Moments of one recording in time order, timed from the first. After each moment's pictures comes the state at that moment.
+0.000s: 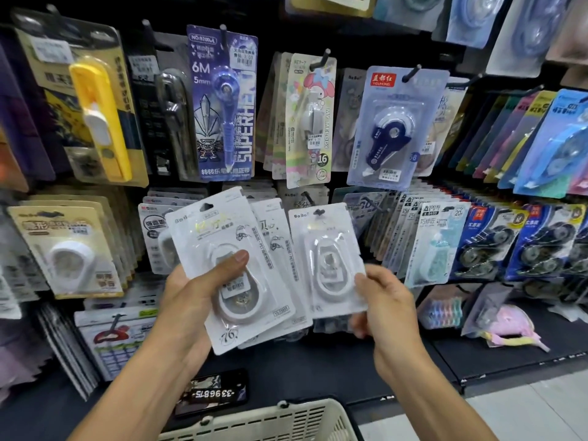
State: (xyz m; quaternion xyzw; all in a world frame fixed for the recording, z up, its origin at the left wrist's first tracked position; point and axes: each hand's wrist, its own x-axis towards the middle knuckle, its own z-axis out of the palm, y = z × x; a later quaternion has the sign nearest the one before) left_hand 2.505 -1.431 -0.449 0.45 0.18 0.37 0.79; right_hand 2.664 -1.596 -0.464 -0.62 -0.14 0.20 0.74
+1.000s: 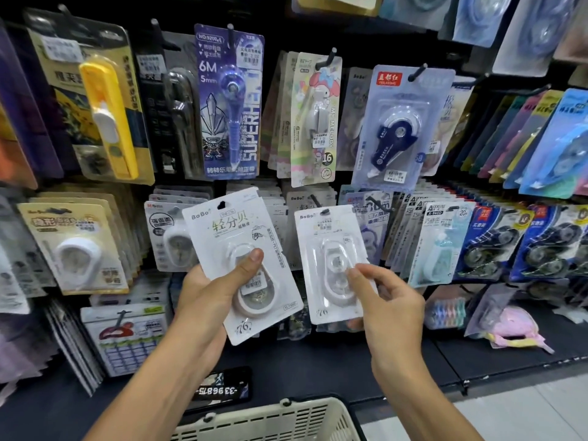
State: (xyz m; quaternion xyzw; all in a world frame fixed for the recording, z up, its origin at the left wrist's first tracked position) left_hand 2.514 -1.440 -0.450 0.46 0.21 0.37 0.78; right_hand 2.655 -1.592 -0.472 -0.64 -0.18 0.07 0.74
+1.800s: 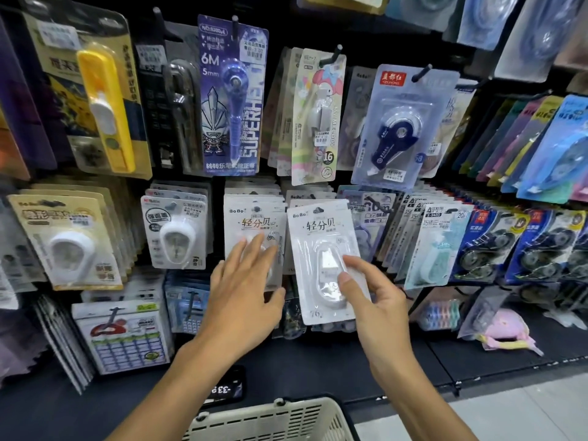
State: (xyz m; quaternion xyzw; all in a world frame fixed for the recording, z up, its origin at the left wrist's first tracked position) left_hand 2.539 -1.436 -0.473 0.92 0.26 0.20 0.21; right_hand 2.660 -1.591 -0.478 -0.66 -0.27 0.07 0.70
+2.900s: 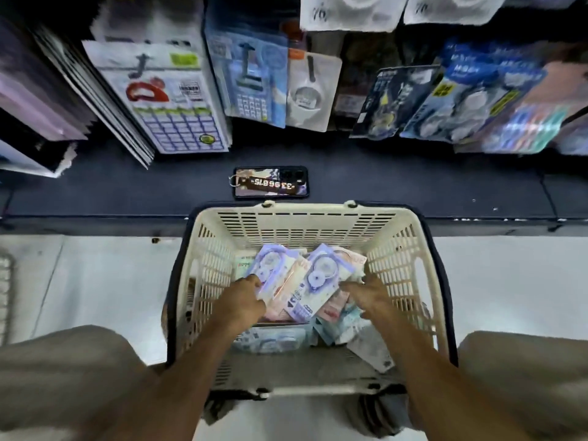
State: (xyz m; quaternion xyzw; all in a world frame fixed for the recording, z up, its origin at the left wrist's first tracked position) left_hand 2.375 -1.482 -0.814 0.77 0.49 -0.21 0.37; right_hand 2.587 -1.635 -0.851 -0.85 0.02 0.45 0.28
